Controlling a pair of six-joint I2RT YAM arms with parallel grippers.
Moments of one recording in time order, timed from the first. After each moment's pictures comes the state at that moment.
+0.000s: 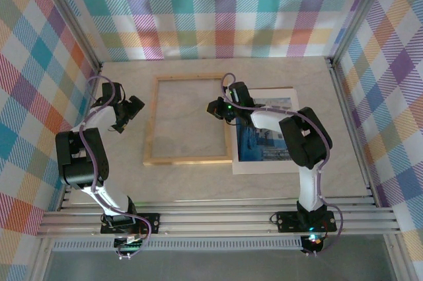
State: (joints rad) left arm 0.15 1.69 1.09 -0.42 0.08 -0.74; right arm 0.56 2.01 1.24 0.18 -0.49 0.94
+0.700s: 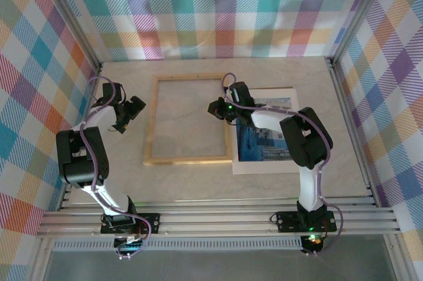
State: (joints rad) left arm 0.15 1.70 1.09 -0.42 0.11 -0.74; right arm 0.55 2.00 1.24 0.16 -0.49 0.93
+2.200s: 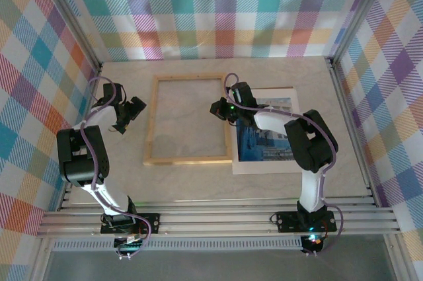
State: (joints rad) left arm 0.15 1.71 1.09 -0.41 0.12 -0.74; right arm 0.54 1.94 1.20 0.13 -0.46 0.93
